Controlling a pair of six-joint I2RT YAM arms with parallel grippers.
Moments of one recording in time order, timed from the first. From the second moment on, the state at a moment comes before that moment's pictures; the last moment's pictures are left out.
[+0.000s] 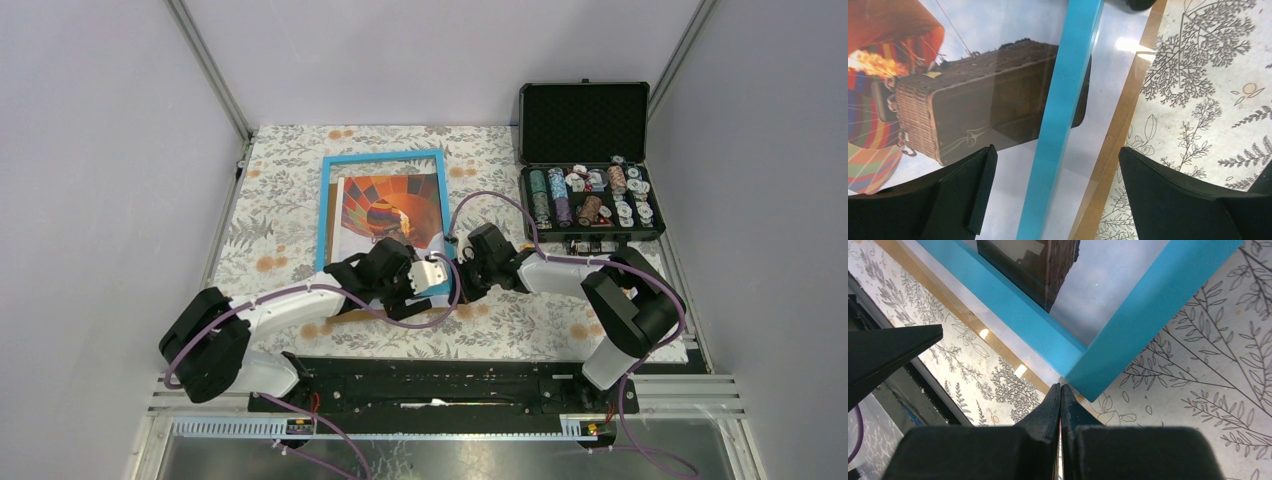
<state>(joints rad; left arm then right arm) -0.81 1.33 0.70 -0.27 0.08 0.48 0.69 1.65 0.76 -0.07 -0.41 0.28</state>
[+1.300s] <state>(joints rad) -0.79 1.39 0.68 -0.24 0.10 0.61 0.66 1.67 0.78 -0.11 -0.45 0.29</state>
